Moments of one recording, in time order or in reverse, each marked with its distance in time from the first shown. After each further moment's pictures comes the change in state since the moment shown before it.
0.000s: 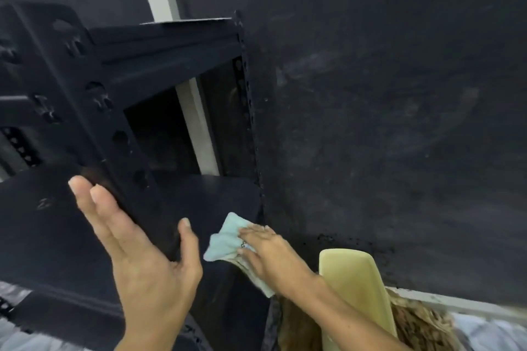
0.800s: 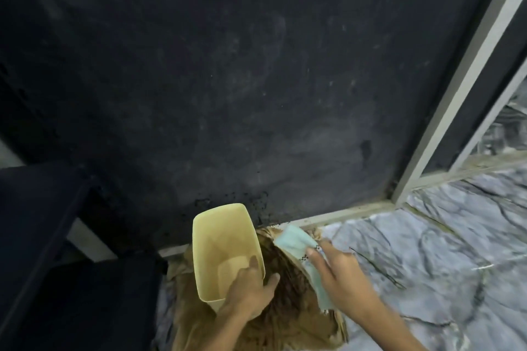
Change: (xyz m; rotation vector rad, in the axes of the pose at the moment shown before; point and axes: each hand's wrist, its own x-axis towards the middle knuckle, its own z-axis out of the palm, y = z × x) left_hand -0.300 0.141 0.205 -0.033 -1.794 -0.331; right_hand -0.319 0.135 -0.082 0.048 0.333 0.860
